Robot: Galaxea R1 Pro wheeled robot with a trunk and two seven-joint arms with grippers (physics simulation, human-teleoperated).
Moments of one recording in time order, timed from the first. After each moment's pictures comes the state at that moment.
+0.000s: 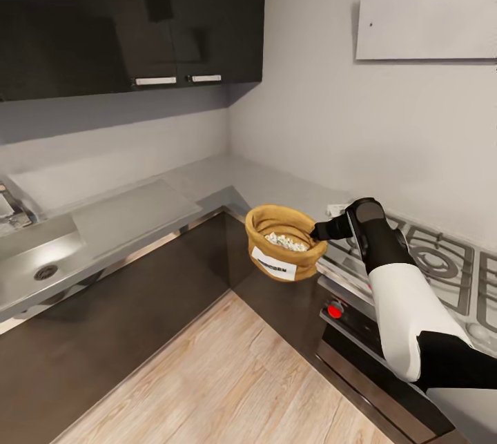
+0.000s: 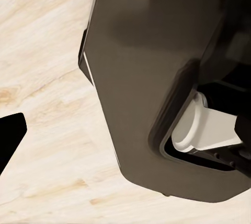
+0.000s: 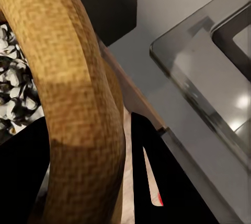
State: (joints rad) left arm 0.00 -0.02 0.01 -0.04 0.32 -0.06 0.01; right arm -1.11 0.01 -0.15 -0.85 0.52 1.04 0.55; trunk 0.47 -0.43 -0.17
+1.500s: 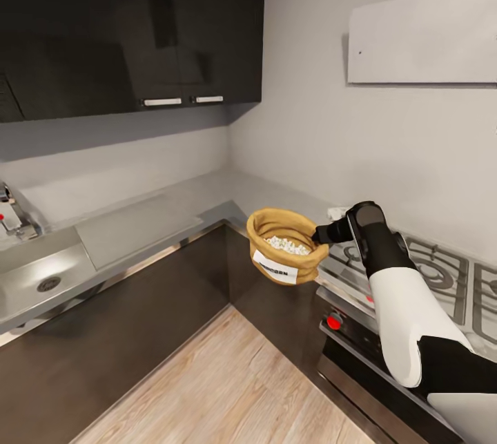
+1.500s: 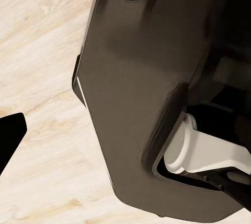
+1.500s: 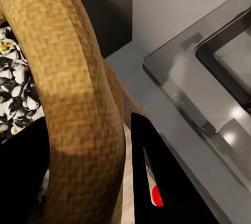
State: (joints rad) left arm 0.00 -0.02 0.01 -0.04 0.32 -0.06 0.01; right arm -1.09 0.01 -0.15 -0.86 0.52 1.04 0.54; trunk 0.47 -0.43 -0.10
